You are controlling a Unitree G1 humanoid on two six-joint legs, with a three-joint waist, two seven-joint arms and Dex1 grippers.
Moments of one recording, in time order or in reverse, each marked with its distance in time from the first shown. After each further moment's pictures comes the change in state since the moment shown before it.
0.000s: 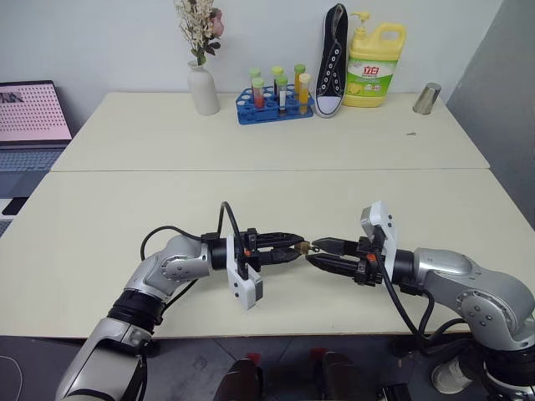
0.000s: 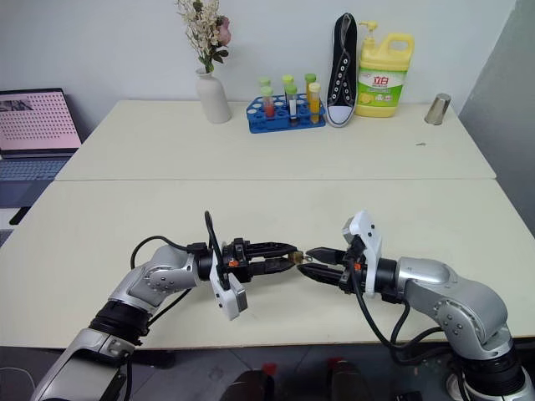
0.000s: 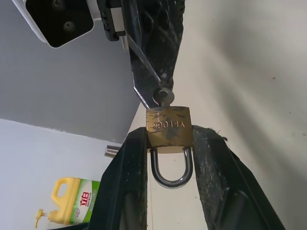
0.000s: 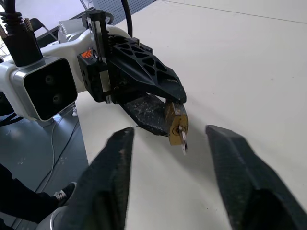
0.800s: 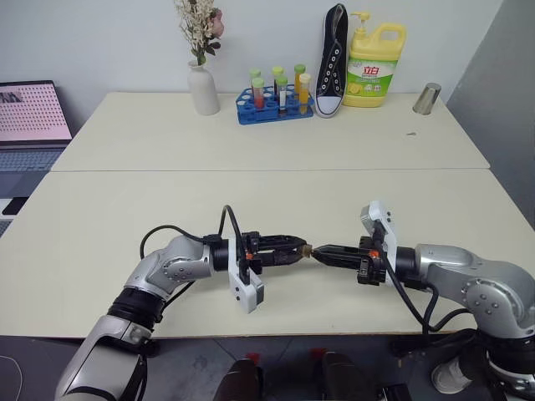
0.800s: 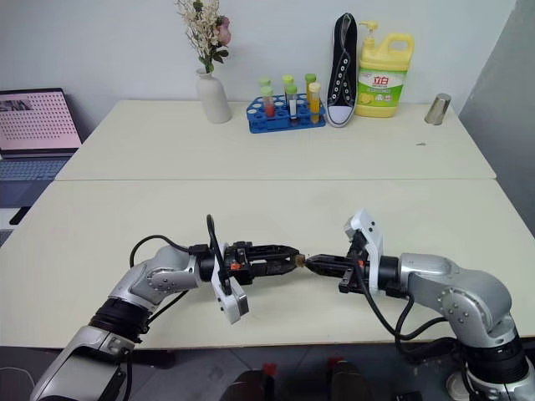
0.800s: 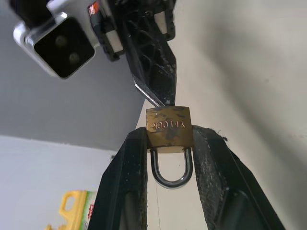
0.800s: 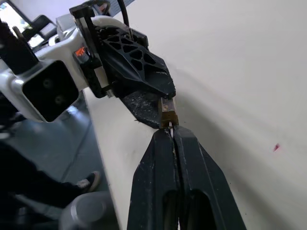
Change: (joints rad) left arm -0.027 0.008 -0.016 0.014 0.126 -0.074 0.085; right arm -0.083 -0.029 -0.052 0.101 0.191 0.238 -0.033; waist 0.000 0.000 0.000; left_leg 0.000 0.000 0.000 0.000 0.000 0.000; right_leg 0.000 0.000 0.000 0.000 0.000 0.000
